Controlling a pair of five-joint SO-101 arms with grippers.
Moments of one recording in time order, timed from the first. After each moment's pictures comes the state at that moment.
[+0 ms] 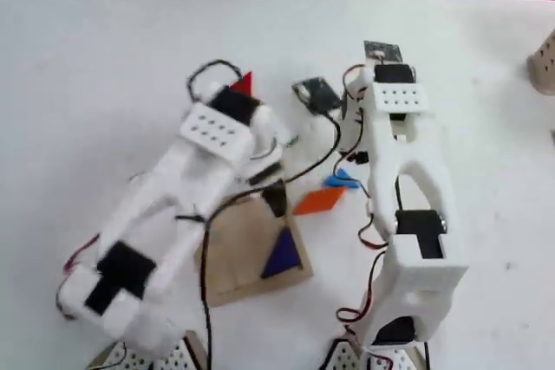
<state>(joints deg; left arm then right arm) 22.4 0.6 1.3 86.8 -24.0 -6.4 18.1 -7.0 86.1 -4.9</state>
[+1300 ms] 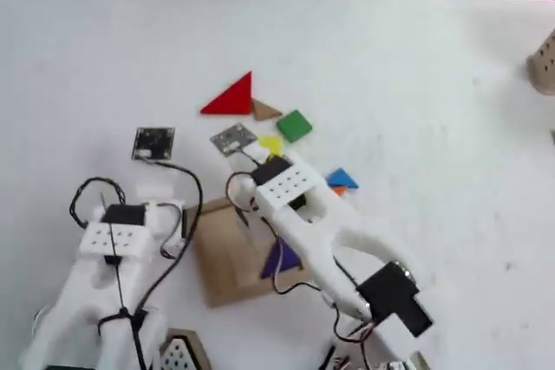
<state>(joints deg) -1.8 -37.1 70.5 50.7 3.6 -41.0 1.2 31.2 65.7 1.7</state>
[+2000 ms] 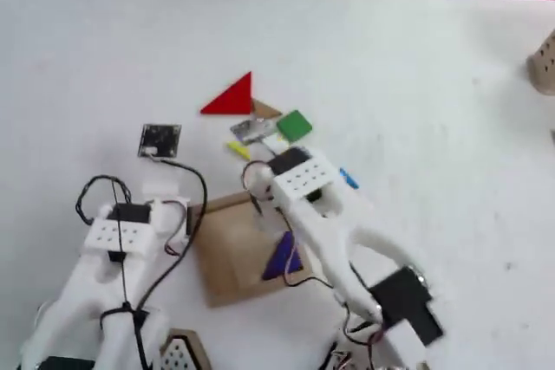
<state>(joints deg) -0.3 -34.3 70.5 45.6 3.6 -34.6 -4.0 31.3 69.3 1.7</state>
